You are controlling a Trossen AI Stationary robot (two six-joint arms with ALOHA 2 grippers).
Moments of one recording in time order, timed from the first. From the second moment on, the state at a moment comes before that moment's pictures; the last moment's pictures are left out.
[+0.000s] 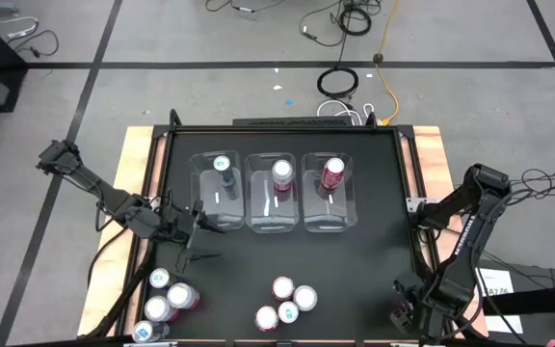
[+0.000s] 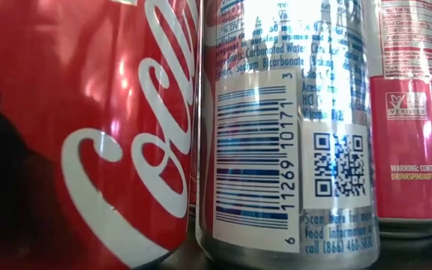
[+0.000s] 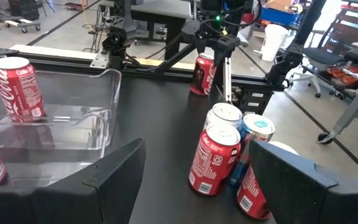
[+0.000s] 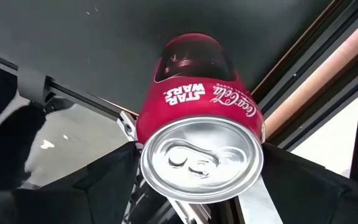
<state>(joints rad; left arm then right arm) -0.59 0.82 0.54 0.06 -0.37 -0.26 1.10 1.53 1.17 -1.02 -0.20 2.18</state>
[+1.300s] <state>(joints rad) -0.59 0.82 0.54 0.06 -0.37 -0.22 0.98 1.50 1.16 -1.11 -0.02 2.19</state>
